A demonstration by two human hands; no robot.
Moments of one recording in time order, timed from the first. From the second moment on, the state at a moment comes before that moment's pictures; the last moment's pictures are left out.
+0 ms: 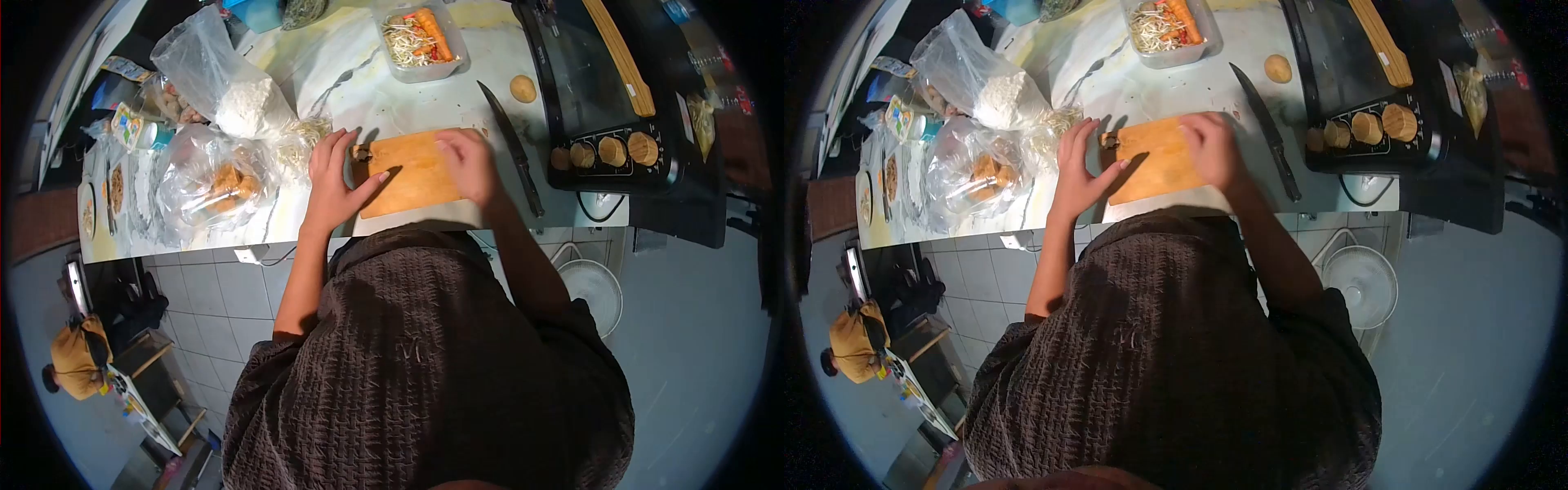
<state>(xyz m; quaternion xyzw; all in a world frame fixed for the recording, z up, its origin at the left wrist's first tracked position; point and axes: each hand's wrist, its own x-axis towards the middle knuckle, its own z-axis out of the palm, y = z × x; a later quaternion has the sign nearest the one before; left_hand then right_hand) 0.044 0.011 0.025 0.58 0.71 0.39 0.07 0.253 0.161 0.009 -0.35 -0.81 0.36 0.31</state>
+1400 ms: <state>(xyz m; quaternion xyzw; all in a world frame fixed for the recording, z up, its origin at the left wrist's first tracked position) 0.049 0.034 0.019 0.59 0.70 0.37 0.15 0.291 0.154 -0.015 -0.41 -0.87 0.17 0.22</state>
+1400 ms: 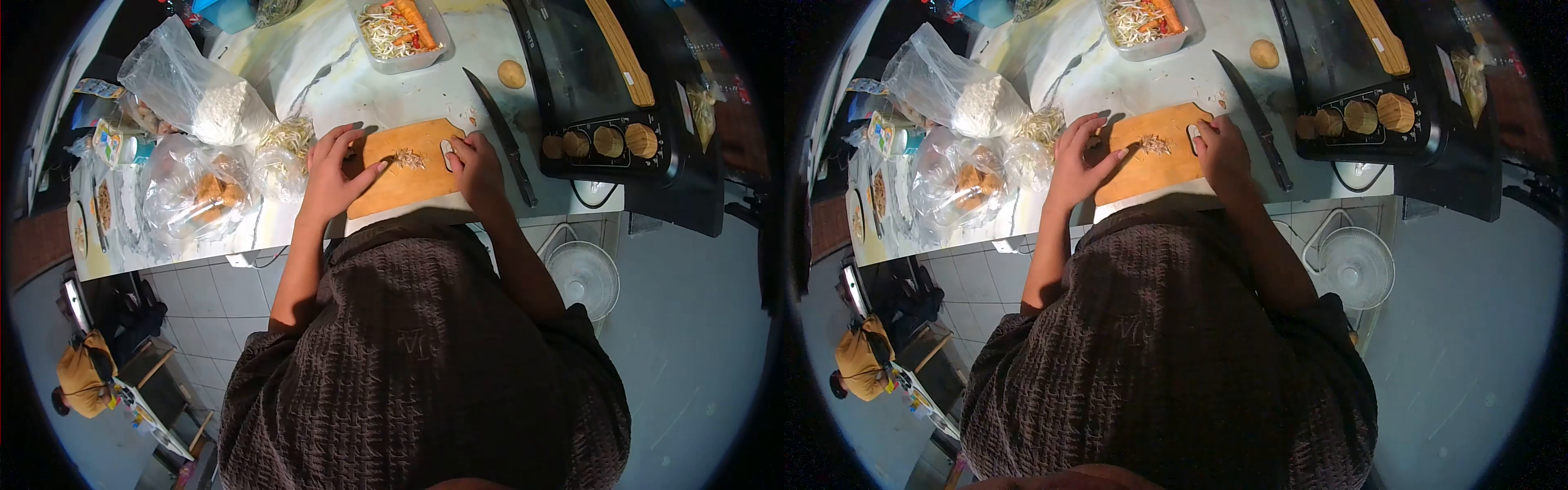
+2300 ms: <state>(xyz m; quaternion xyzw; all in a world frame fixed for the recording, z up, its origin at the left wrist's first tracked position) 0.055 0.020 0.010 0.62 0.72 0.26 0.17 0.248 0.123 0.009 -0.35 -0.84 0.25 0.34</state>
